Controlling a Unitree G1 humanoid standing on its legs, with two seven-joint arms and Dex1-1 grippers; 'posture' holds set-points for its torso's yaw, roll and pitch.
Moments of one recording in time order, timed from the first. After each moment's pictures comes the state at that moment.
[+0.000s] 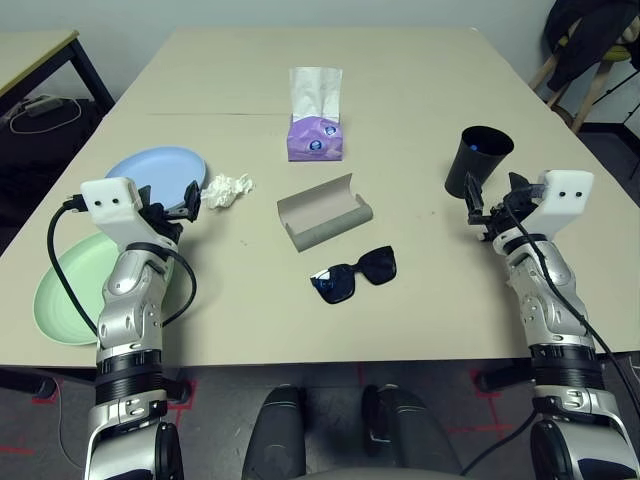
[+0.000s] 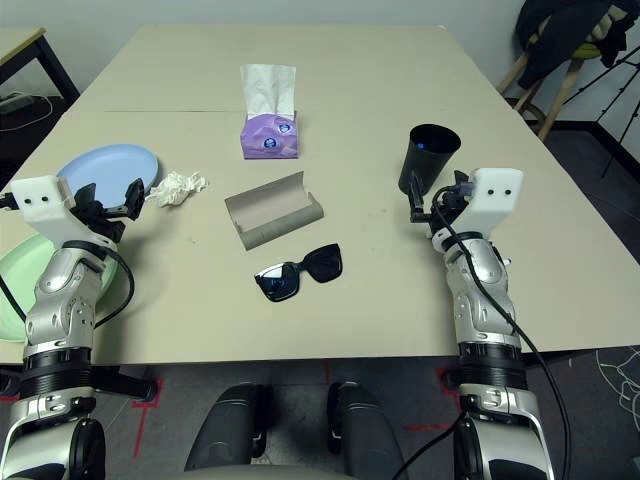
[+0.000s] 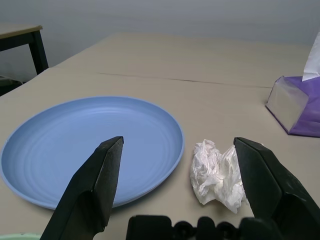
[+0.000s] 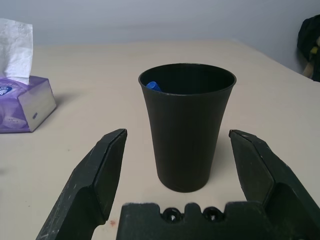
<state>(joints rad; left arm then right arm) -0.33 0.38 0.37 0.18 -0.29 0.12 -0.21 -0.35 -0.24 -0.25 0.19 0.24 0.03 0.20</state>
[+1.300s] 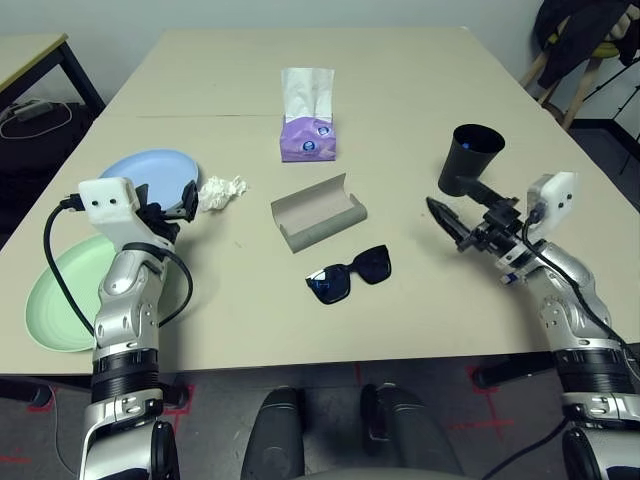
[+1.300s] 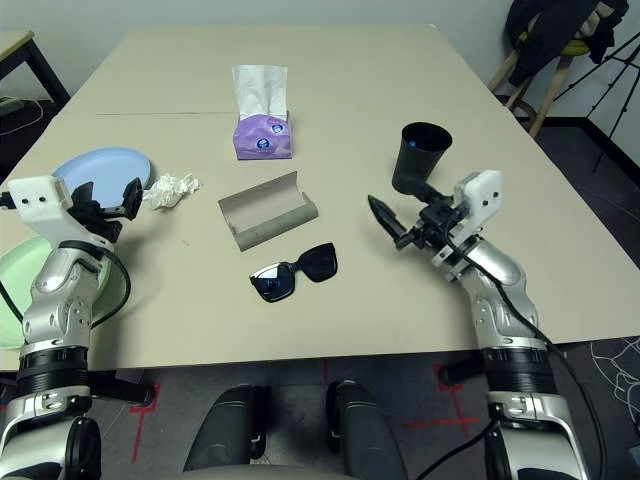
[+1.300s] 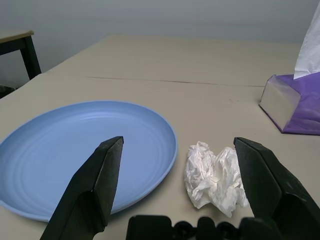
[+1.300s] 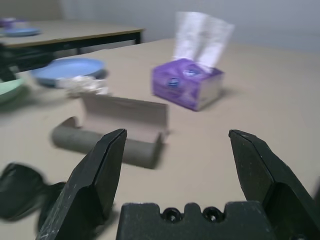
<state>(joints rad) -0.33 0.40 0.37 0.20 -0.29 0.10 -0.23 -0.33 -0.42 -0.10 0.14 0.43 0.01 0.92</state>
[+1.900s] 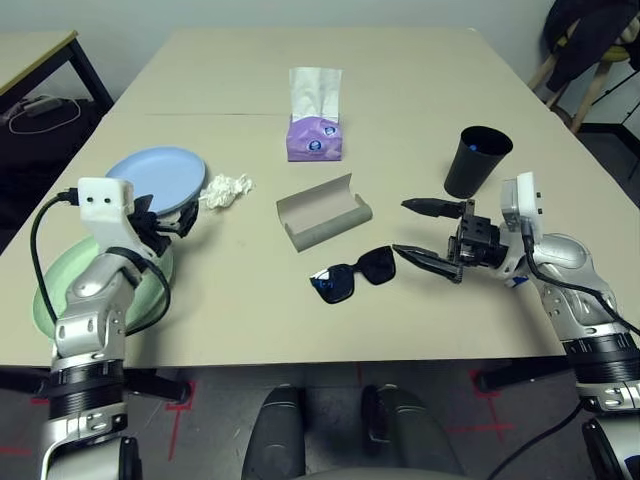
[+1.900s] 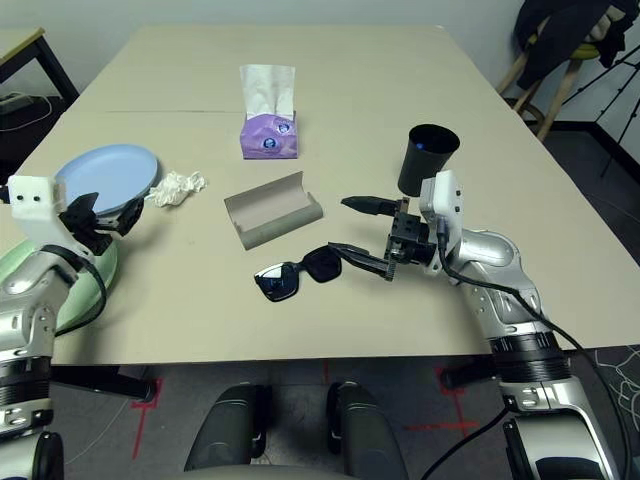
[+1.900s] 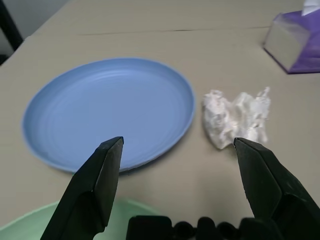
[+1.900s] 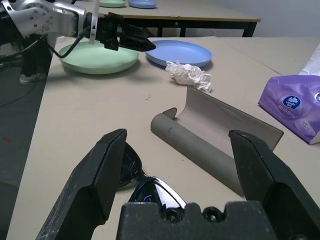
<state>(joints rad) -0.27 0.61 0.41 0.06 -0.36 0.50 -0.36 -0.38 -0.49 0.01 0.08 0.44 0.04 1.17</state>
